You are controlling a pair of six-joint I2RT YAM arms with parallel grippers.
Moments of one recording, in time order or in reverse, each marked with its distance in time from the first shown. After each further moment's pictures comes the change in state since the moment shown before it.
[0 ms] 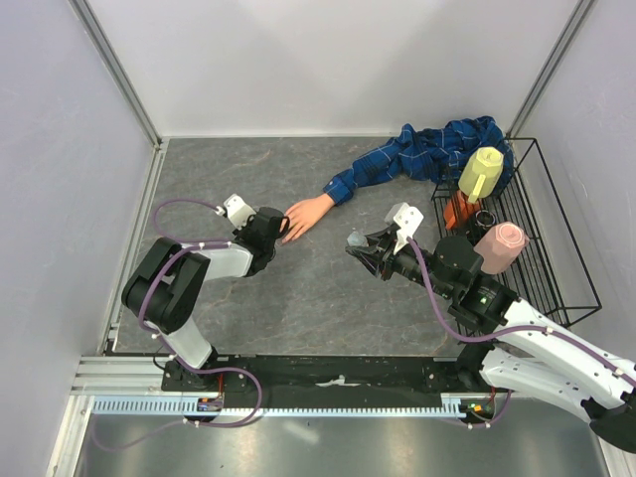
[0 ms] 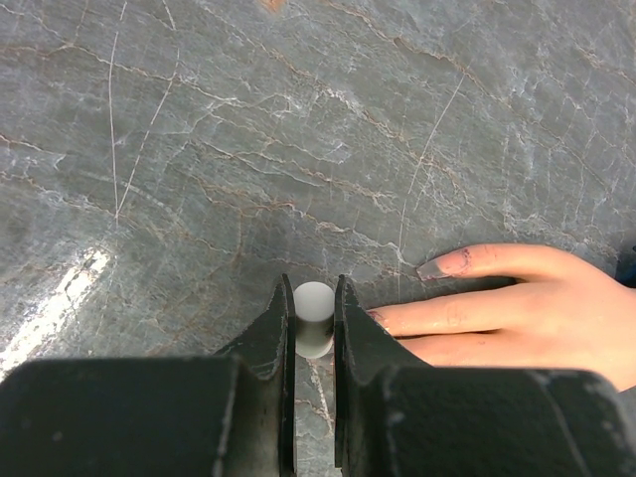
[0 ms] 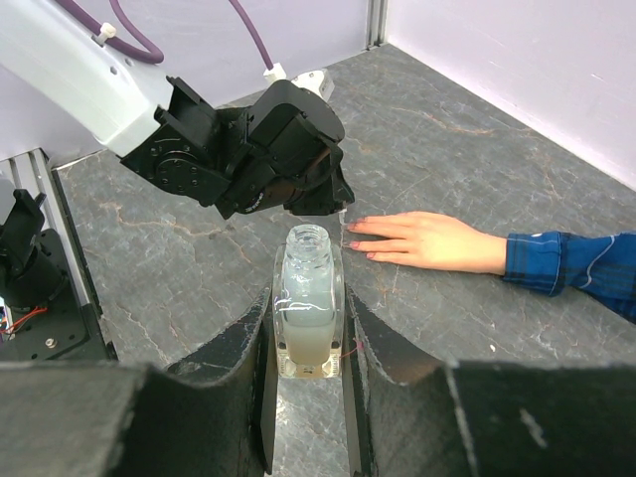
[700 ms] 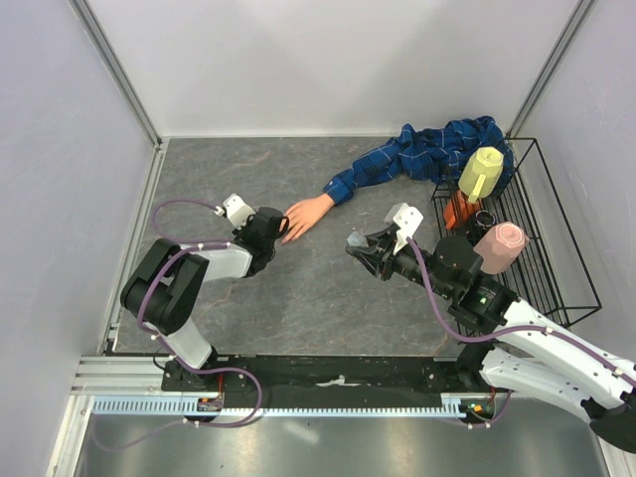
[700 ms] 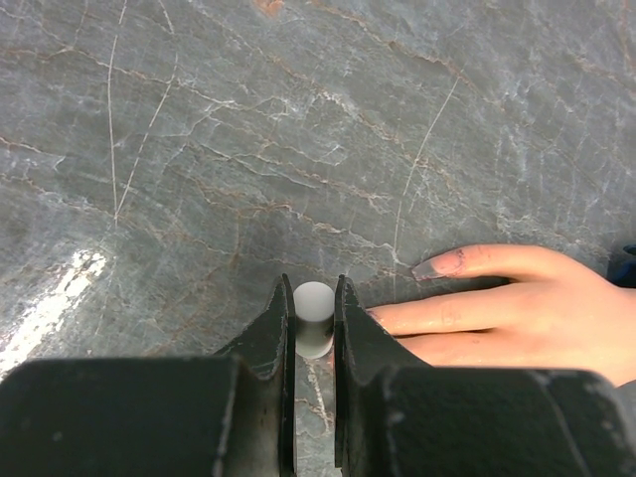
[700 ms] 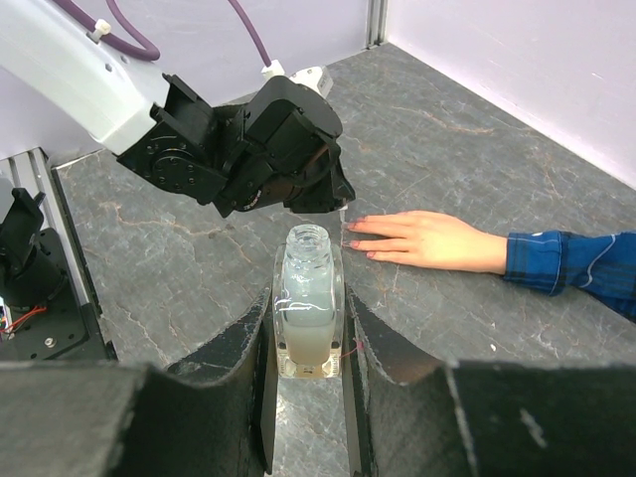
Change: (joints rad) left arm 0.000 -0.010 -0.006 0.006 0.000 0.000; right arm 0.000 0.000 -0.003 0.003 0.000 0.000
